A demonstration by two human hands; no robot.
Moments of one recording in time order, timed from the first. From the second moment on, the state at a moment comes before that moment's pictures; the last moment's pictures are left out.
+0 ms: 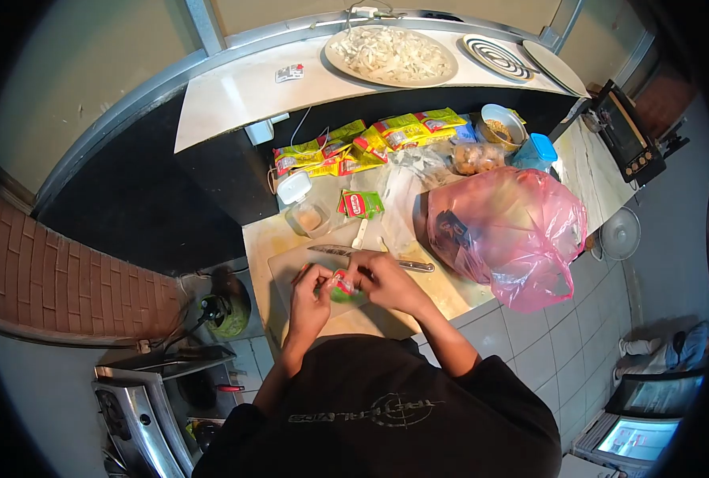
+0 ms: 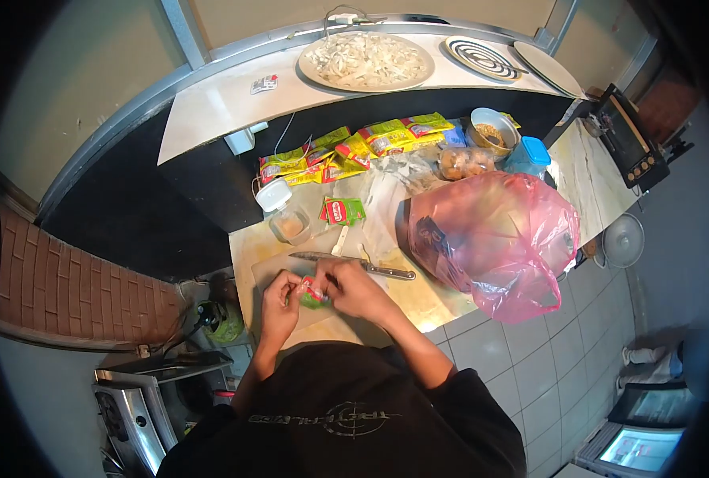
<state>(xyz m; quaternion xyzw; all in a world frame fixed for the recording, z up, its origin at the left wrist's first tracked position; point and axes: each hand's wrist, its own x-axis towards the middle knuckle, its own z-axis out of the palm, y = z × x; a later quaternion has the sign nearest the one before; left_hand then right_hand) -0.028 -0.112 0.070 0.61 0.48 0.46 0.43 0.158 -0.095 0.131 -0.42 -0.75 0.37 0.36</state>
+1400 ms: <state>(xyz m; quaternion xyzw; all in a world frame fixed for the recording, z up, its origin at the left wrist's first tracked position) -0.028 -0.118 0.083 0.66 0.45 0.51 0.33 0.154 -0.099 0.124 -0.47 -0.69 0.37 0.42</state>
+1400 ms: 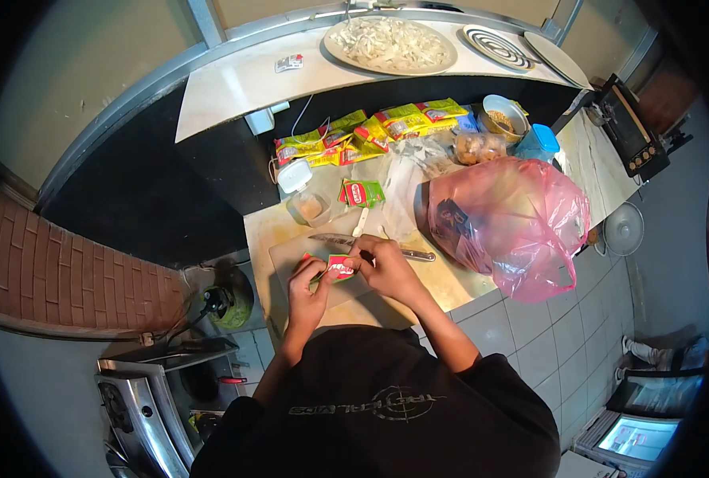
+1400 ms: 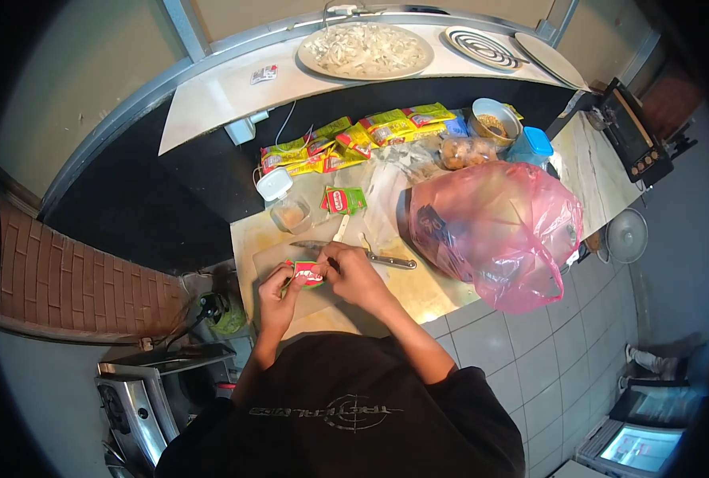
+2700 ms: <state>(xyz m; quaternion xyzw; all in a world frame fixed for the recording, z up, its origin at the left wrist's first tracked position) -0.063 -0.081 -0.016 0.57 0.57 0.43 0.40 0.238 -0.122 0.007 -0.64 -0.76 0.09 0.08</state>
